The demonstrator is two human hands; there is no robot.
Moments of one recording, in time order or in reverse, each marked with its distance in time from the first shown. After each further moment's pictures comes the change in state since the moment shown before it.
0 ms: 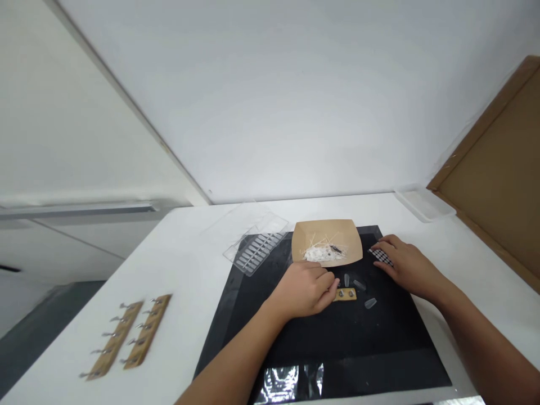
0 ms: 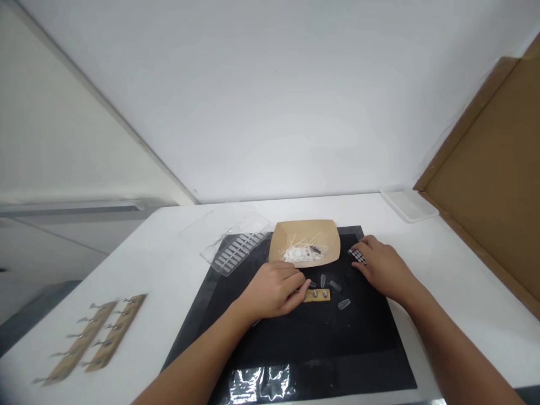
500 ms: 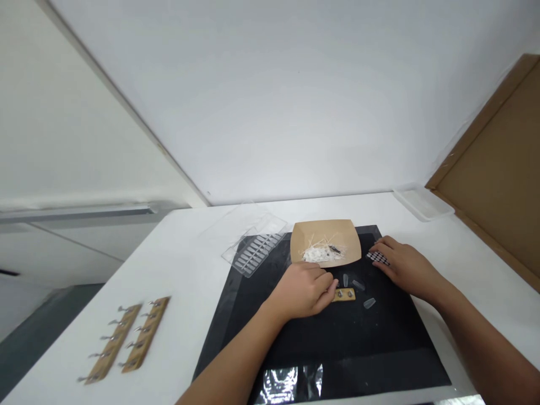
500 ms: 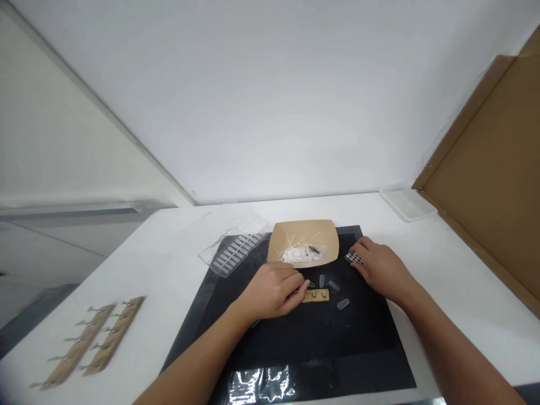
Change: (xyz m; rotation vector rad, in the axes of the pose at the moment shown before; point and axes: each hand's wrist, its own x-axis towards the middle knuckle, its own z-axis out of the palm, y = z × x) left_hand -0.001 0.000 0.002 -0.005 -0.032 -0.006; right_hand 0.001 -0.003 -0.002 0.030 -0.028 -0.048
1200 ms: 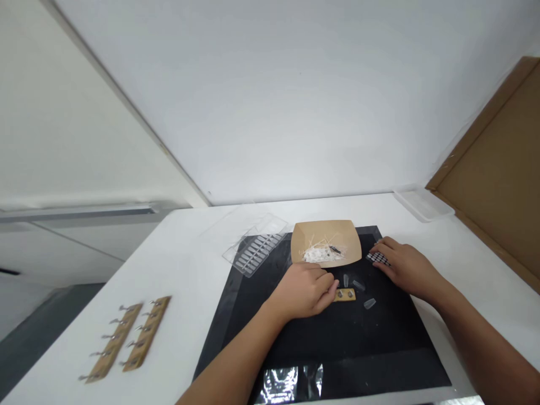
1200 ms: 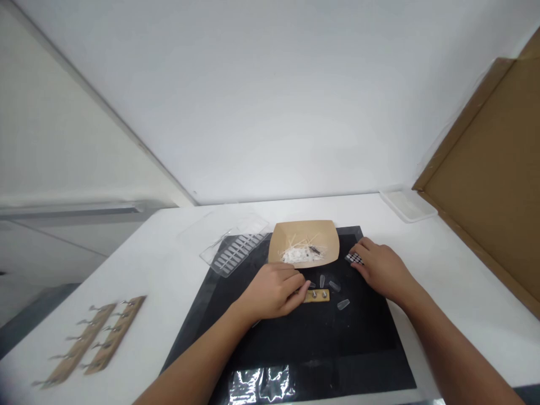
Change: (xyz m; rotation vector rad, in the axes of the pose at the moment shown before) left_hand 0.000 0.000 0.000 0.003 -0.007 -0.001; right_hand 0.000 -0.001 -0.002 -0.038 0.014 0.001
